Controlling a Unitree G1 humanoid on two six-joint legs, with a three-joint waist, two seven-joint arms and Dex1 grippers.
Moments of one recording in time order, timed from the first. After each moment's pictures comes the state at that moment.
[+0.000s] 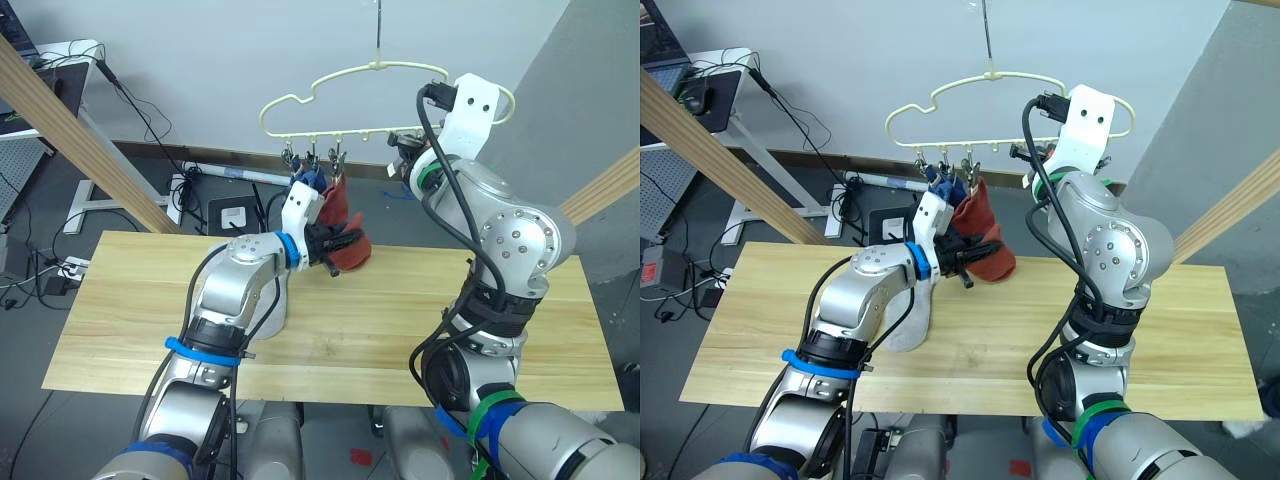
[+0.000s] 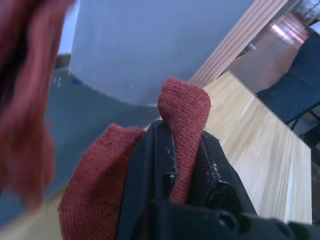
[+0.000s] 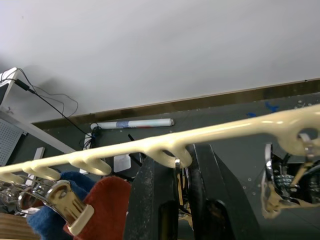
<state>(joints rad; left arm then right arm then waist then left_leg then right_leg) -0.70 0.27 -0.12 0.13 -0.23 0.51 -0.78 -1.02 0.15 -0.34 -0.35 0.44 1.30 -0.42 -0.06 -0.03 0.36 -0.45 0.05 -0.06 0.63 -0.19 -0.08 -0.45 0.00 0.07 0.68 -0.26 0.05</state>
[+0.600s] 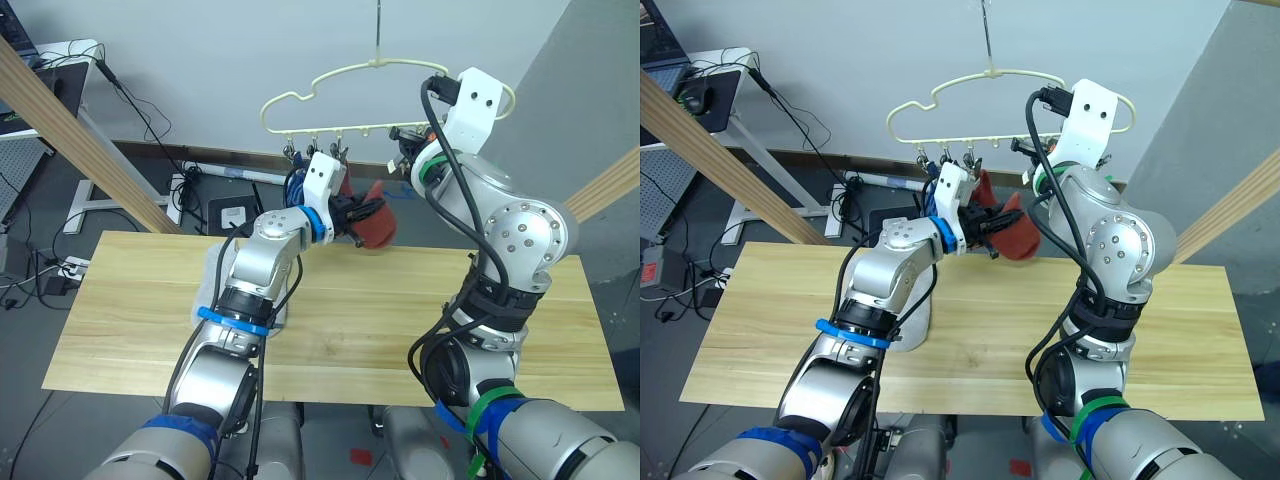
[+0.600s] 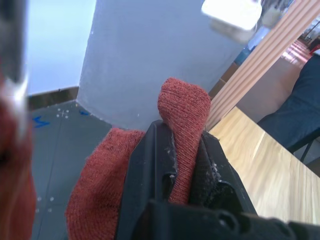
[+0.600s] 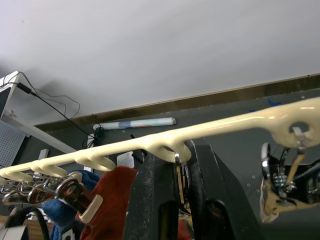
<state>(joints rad) -0.88 0.15 -0.12 0.38 -0.19 0.35 -0.70 -1.04 0.15 -0.36 -0.33 0.47 1.32 -0.45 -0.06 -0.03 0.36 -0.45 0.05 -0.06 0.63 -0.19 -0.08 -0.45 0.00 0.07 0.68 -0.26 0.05</state>
